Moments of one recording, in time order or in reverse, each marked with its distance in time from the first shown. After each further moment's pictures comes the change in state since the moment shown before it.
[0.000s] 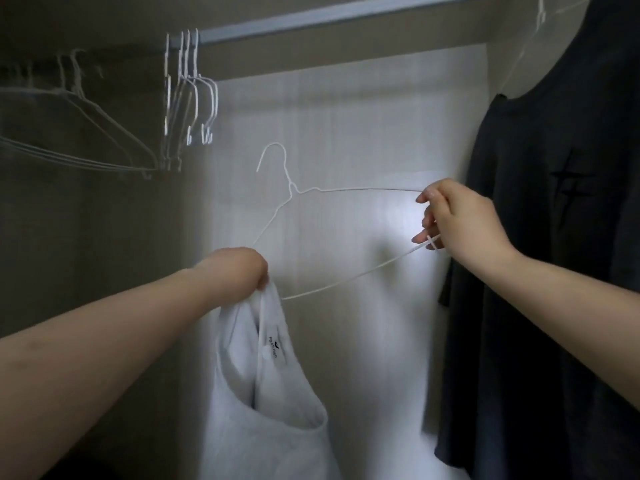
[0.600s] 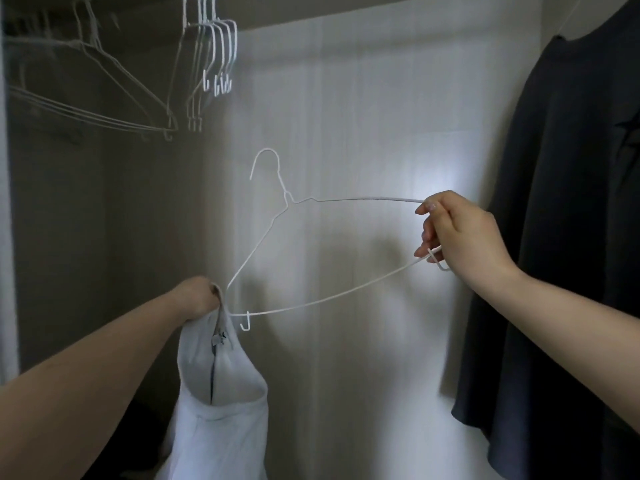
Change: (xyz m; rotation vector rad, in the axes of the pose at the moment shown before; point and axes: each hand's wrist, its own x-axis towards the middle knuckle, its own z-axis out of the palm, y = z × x) left_hand -0.044 -0.061 0.119 -0.603 -0.151 -0.508; right_hand -0.054 0.025 0.042 0.089 -0.102 0.035
